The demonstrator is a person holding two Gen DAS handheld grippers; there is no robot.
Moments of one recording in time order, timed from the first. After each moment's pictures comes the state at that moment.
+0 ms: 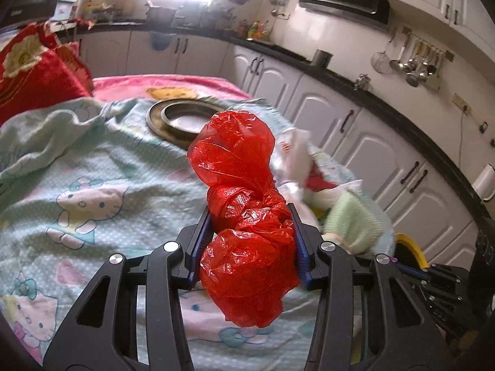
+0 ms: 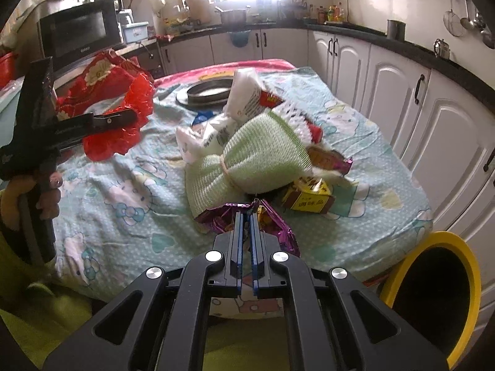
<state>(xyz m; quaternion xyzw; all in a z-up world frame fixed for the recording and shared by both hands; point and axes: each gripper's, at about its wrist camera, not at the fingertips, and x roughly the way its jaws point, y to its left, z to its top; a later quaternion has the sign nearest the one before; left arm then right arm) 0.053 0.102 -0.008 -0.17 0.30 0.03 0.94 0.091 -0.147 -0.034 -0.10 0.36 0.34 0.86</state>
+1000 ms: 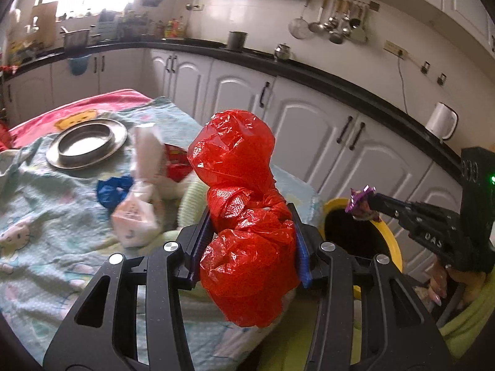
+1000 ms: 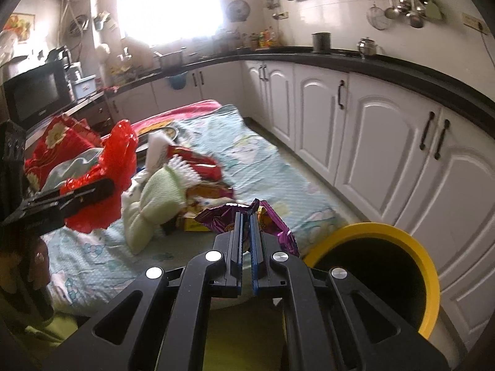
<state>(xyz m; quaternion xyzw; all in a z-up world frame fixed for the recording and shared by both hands) 0.079 -0.032 0.007 -0.08 0.31 -0.11 0.94 0.100 -0.266 0.008 -0.01 0.32 0.22 0.92</state>
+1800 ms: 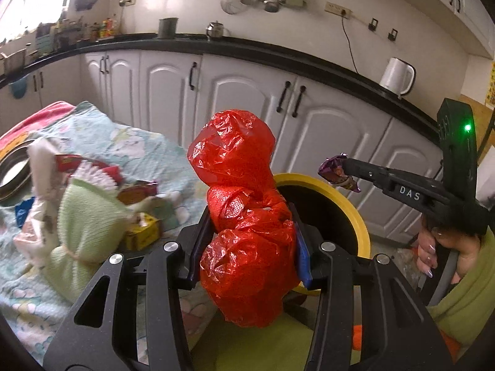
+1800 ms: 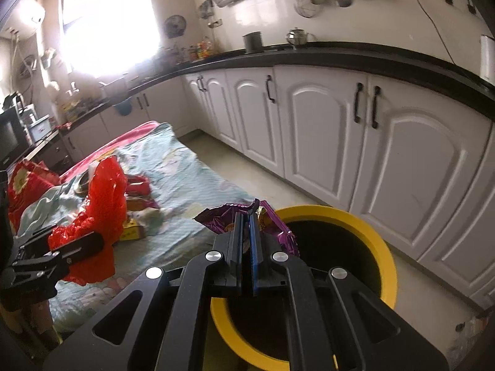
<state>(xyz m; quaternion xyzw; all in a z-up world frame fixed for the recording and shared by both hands) 0.103 -0.139 -0.013 -0.02 0.33 -0.23 0.91 0.101 -0.366 -0.003 0.06 0.32 0.10 0.94</state>
